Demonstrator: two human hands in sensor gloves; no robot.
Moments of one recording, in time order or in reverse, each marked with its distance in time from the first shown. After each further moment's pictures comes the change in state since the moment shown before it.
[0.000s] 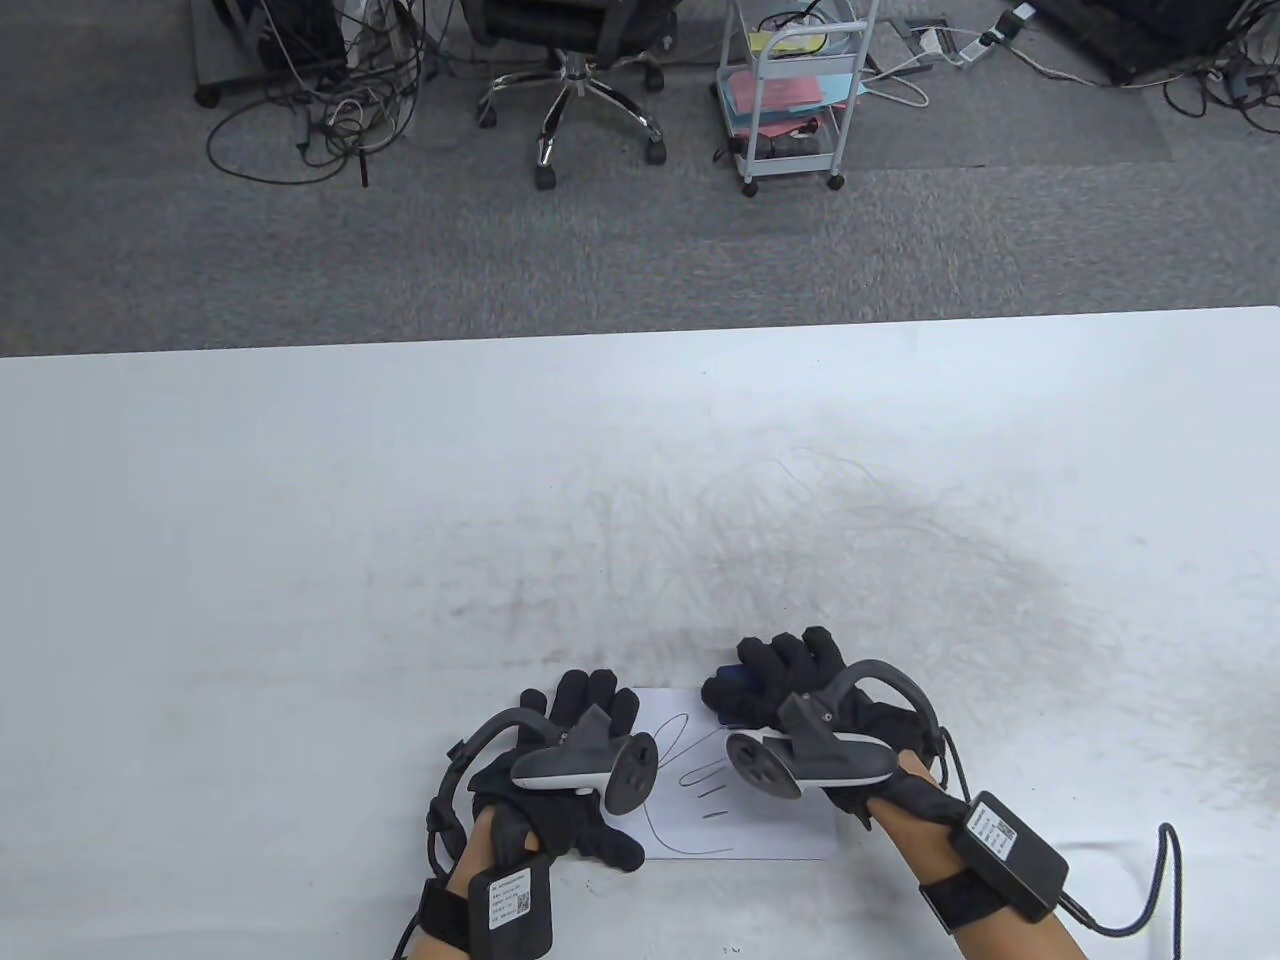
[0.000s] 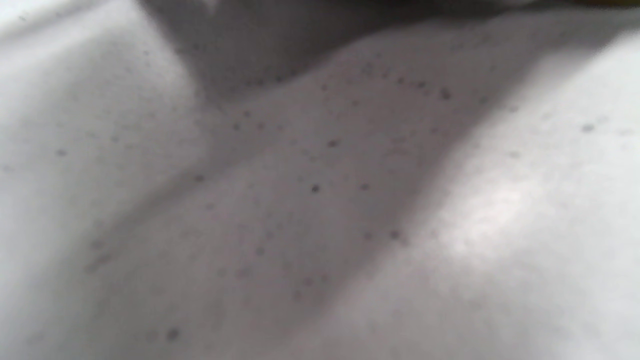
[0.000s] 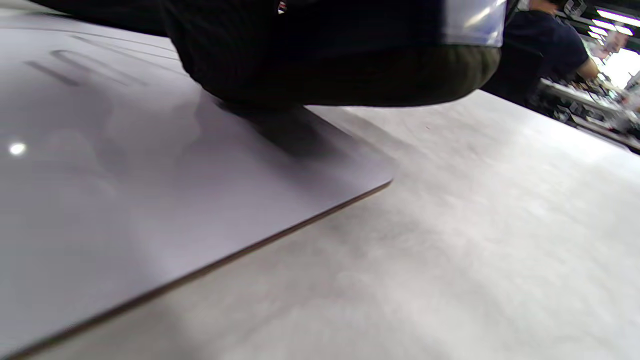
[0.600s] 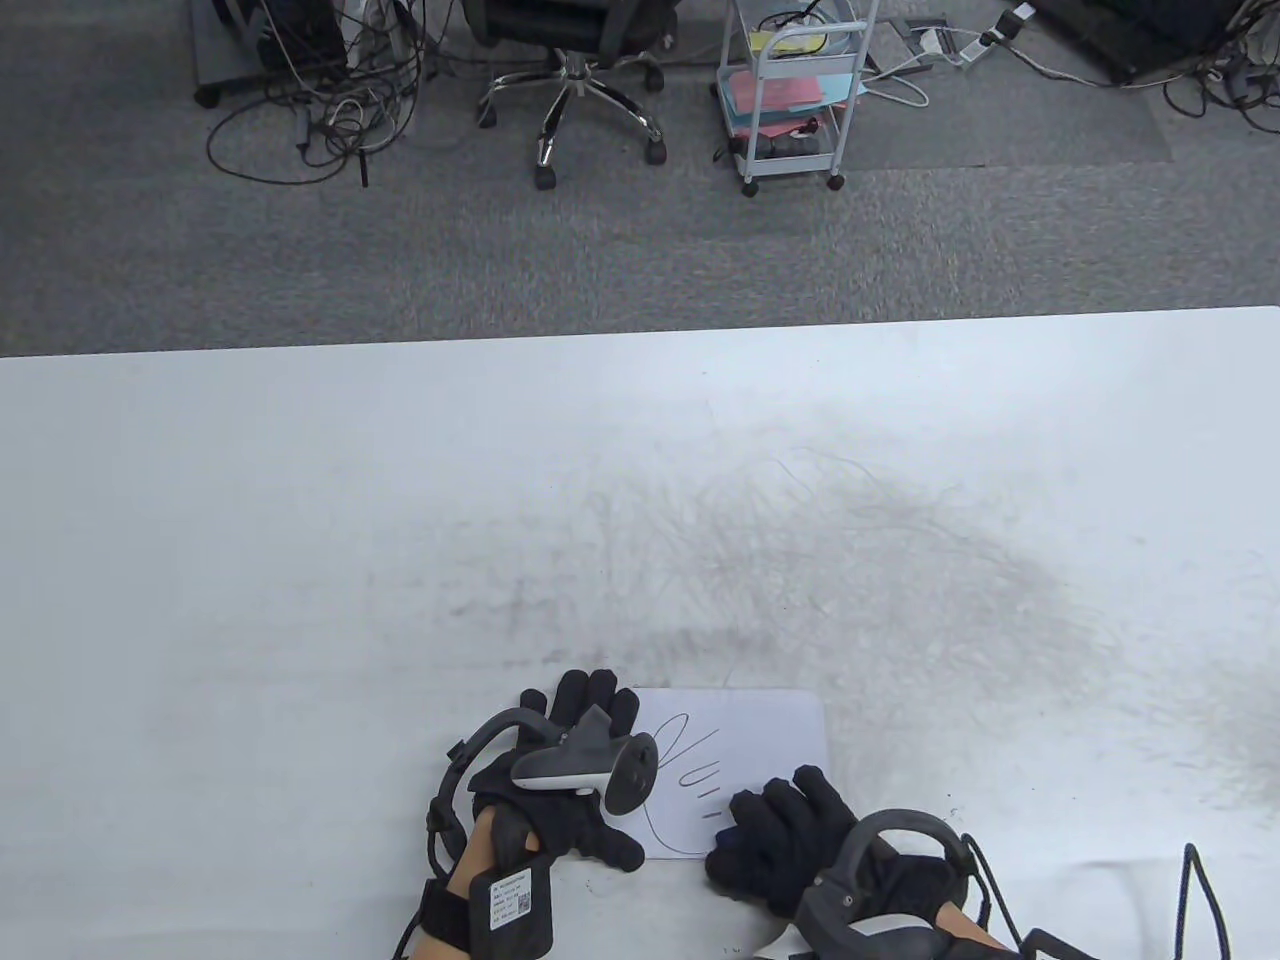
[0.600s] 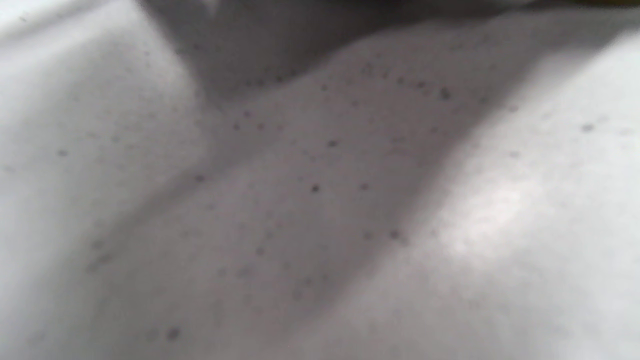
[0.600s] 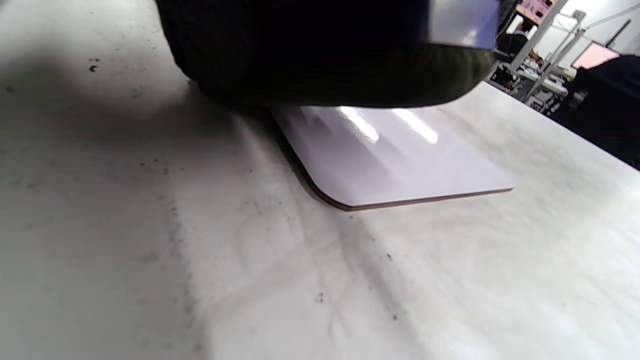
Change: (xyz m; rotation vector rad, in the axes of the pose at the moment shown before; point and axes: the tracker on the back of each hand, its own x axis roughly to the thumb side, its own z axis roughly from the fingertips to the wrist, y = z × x) left_hand 0.000 0.000 0.000 0.000 0.002 -0.002; right_hand 0.069 -0.006 0.081 -0.006 -0.222 0.121
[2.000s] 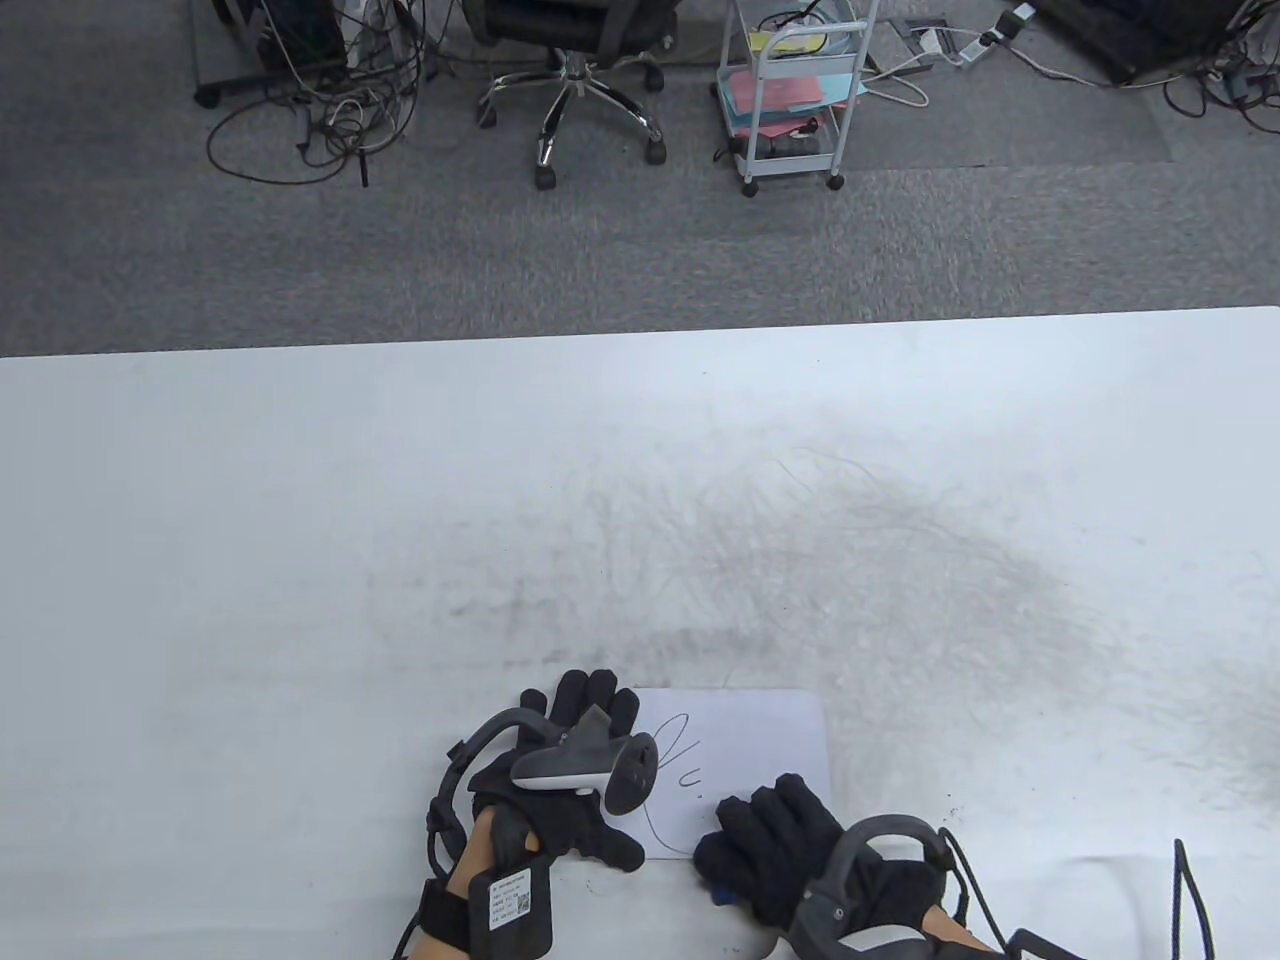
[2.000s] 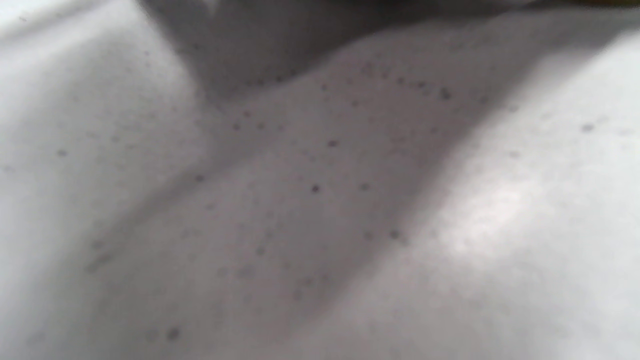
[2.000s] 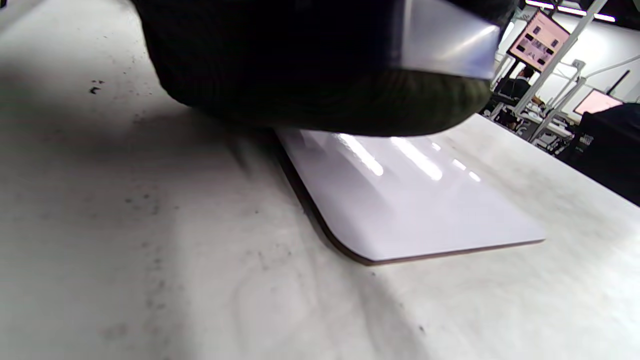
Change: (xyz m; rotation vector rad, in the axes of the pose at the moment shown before) left_hand 0.000 0.000 0.000 0.000 -0.002 0.002; right_hand 0.010 -0.004 -0.003 -0.116 -0.027 0.029
